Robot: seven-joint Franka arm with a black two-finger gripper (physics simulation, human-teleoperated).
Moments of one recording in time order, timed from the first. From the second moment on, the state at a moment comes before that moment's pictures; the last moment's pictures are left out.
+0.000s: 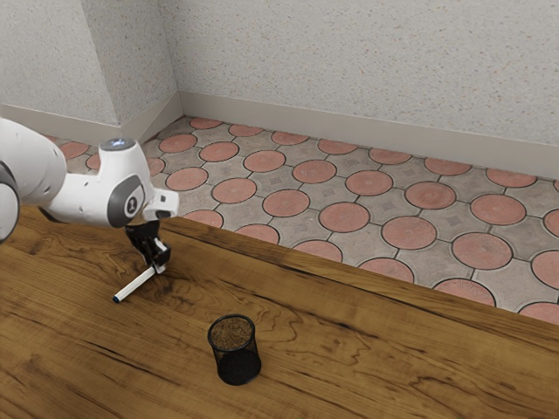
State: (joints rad) arm 0.11 0.45 0.16 -1.96 -0.02 2.47 0.49
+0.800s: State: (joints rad) arm 0.00 0.16 0.07 -2.11 -0.02 2.42 0.57
